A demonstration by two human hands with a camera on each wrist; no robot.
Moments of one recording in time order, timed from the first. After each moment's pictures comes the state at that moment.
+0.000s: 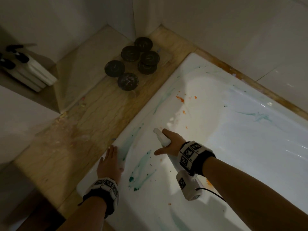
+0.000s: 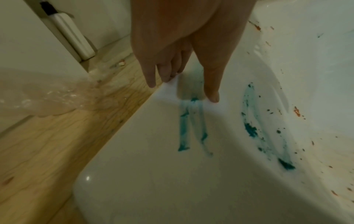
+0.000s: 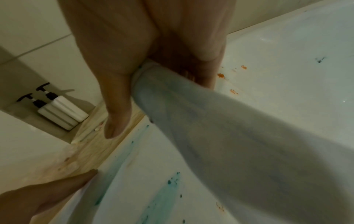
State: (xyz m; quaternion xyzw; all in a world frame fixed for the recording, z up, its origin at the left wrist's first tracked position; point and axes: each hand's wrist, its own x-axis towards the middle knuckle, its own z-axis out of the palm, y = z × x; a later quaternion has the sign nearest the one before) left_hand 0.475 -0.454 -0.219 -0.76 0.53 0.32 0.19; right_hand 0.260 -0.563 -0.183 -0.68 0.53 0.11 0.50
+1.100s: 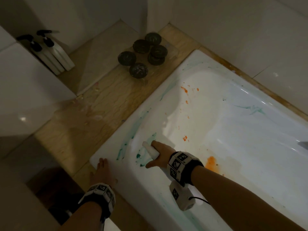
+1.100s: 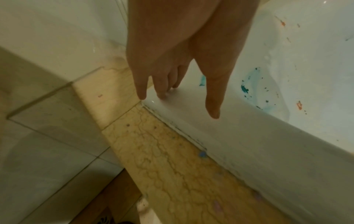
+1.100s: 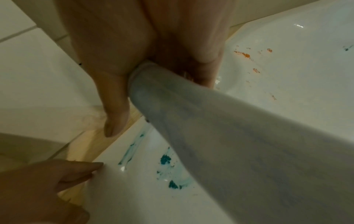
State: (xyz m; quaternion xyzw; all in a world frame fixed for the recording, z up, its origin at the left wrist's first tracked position) left_hand 0.511 -0.336 -0.219 -0.78 0.42 0.41 0.22; right_hand 0.305 -0.448 -0.155 -0.70 0.48 0.19 0.49
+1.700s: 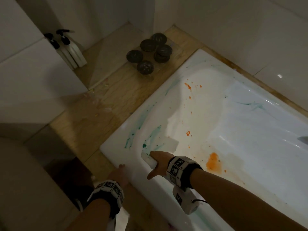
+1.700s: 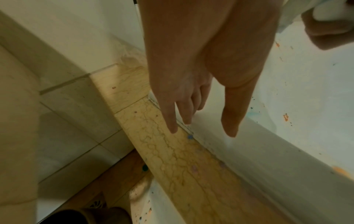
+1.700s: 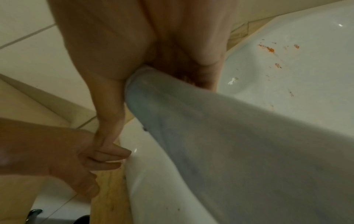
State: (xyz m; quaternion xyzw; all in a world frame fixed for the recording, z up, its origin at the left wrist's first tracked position) left_hand 0.484 -0.294 -0.205 -0.74 0.45 0.47 0.18; right_hand 0.320 -0.382 -0.129 -0.74 0.42 0.29 0.43
